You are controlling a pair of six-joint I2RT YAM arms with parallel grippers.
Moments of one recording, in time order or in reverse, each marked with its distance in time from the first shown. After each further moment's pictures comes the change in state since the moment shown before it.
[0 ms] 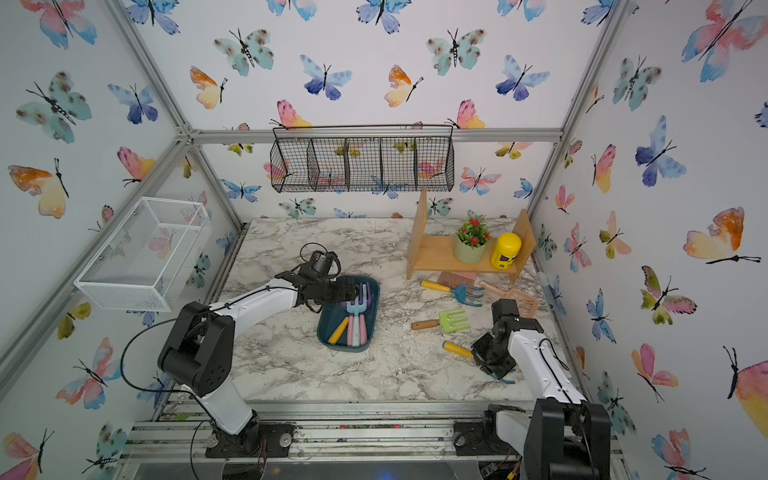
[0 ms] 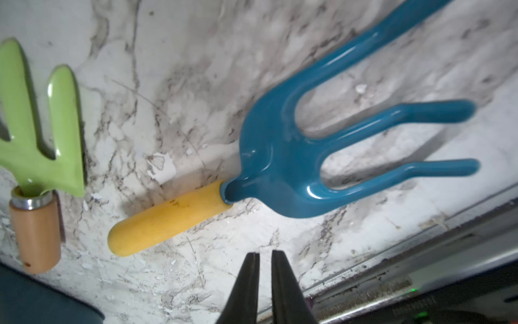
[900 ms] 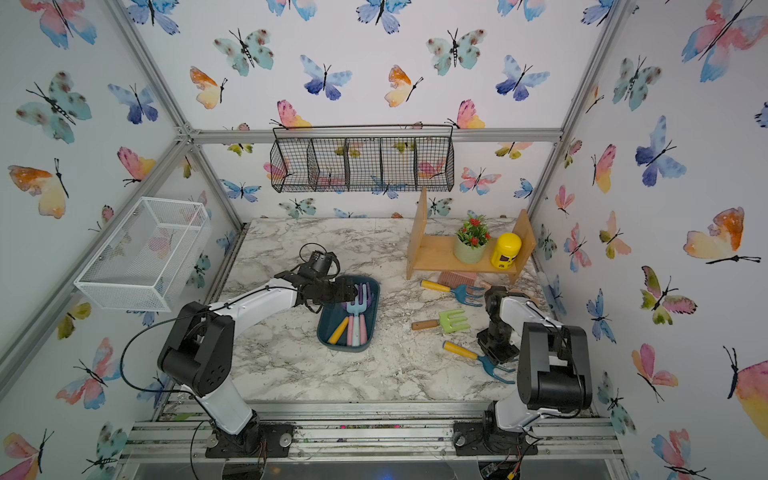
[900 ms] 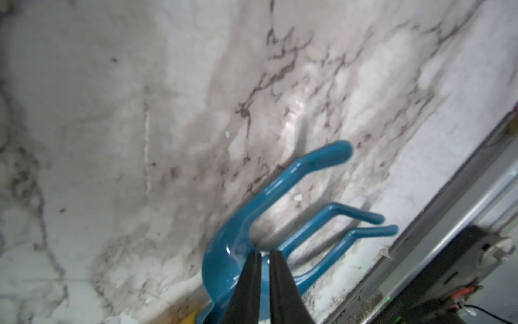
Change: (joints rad) left arm 0.018 0.000 0.000 -0.016 -0.013 0.016; right arm 0.000 0.434 0.203 -0.021 0.263 0.152
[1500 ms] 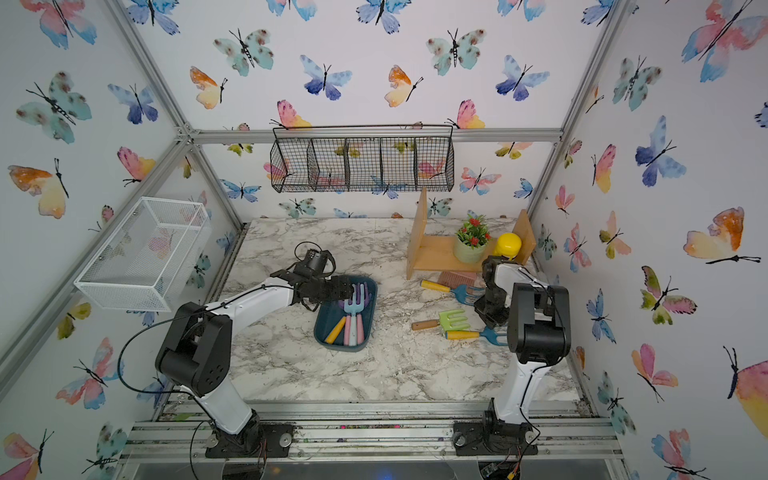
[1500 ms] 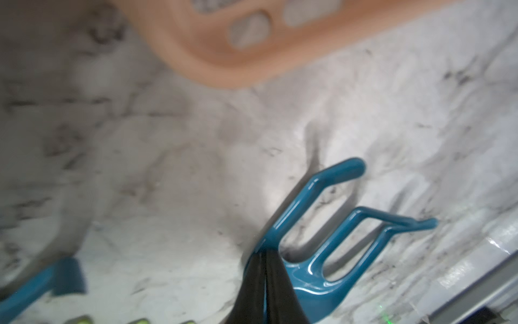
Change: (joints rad) left arm 0.030 -0.007 0.000 0.000 -0.012 0.000; right arm 0.019 0.336 0.427 0.013 -0.009 -0.210
